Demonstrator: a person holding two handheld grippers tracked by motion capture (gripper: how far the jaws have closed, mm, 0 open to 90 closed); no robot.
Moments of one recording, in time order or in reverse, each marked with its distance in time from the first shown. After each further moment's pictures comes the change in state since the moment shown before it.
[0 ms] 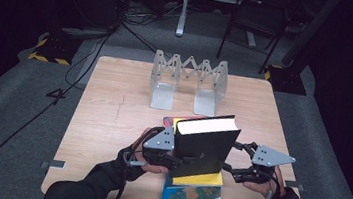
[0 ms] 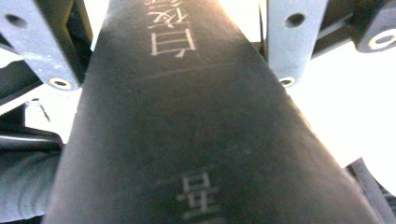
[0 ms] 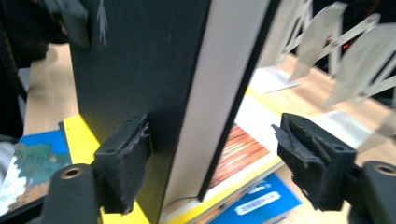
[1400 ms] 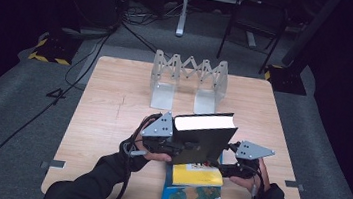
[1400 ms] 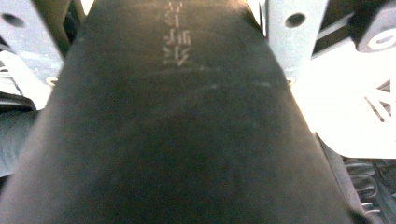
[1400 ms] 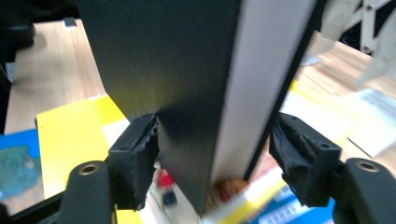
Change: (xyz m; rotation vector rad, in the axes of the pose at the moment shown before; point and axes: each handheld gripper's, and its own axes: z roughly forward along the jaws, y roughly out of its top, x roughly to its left) left arm 0.017 0.022 -0.011 -0.094 0.076 0.020; right arm -0.001 -0.010 0.036 0.071 0.014 0.055
